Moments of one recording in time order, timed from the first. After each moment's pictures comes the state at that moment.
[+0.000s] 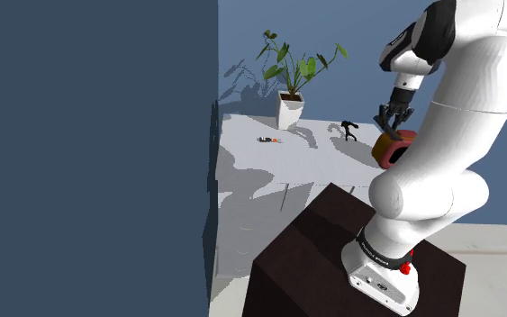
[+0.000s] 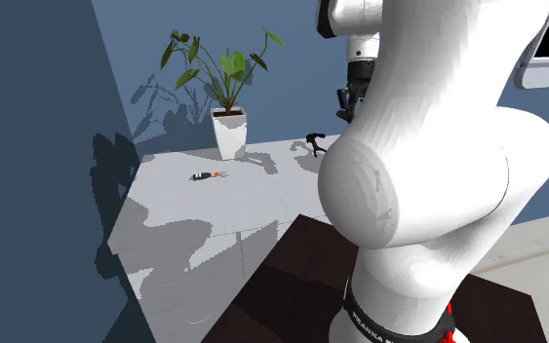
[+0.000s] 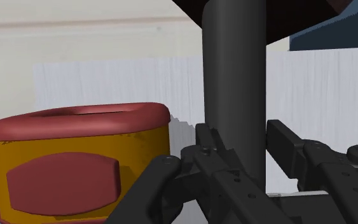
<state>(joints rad) -0.62 0.24 -0.61 -1.93 0.07 1.90 -0.48</state>
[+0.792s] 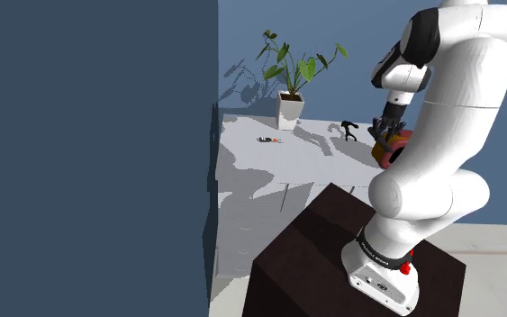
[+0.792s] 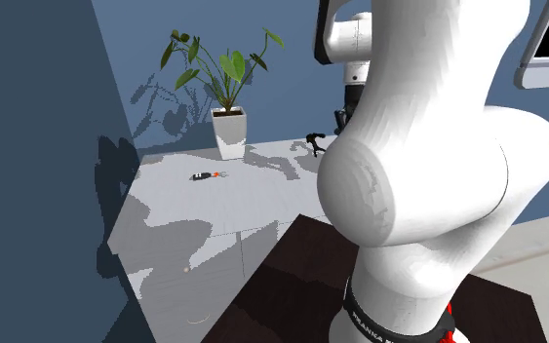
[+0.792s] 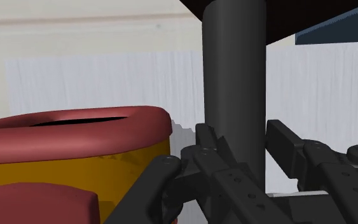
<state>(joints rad) -0.64 0.33 -0.59 -1.99 0.13 2.04 -0.52</state>
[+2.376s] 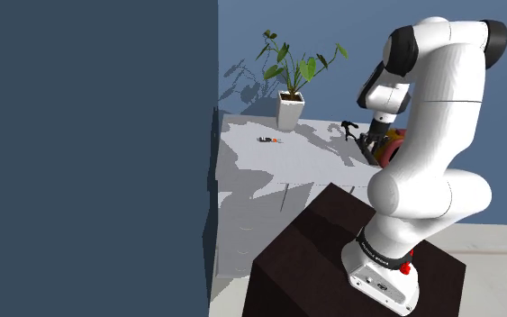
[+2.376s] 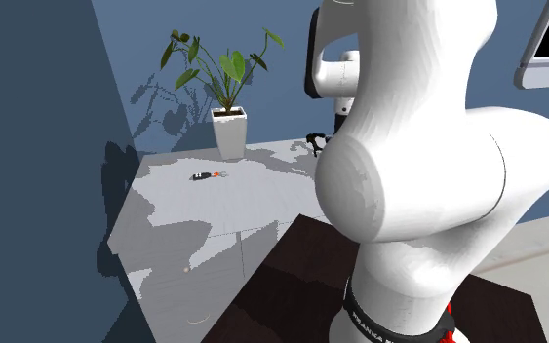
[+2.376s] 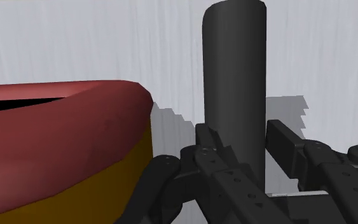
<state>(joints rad) -0.70 0.50 -0.49 -2.01 0.26 2.28 -0.58</state>
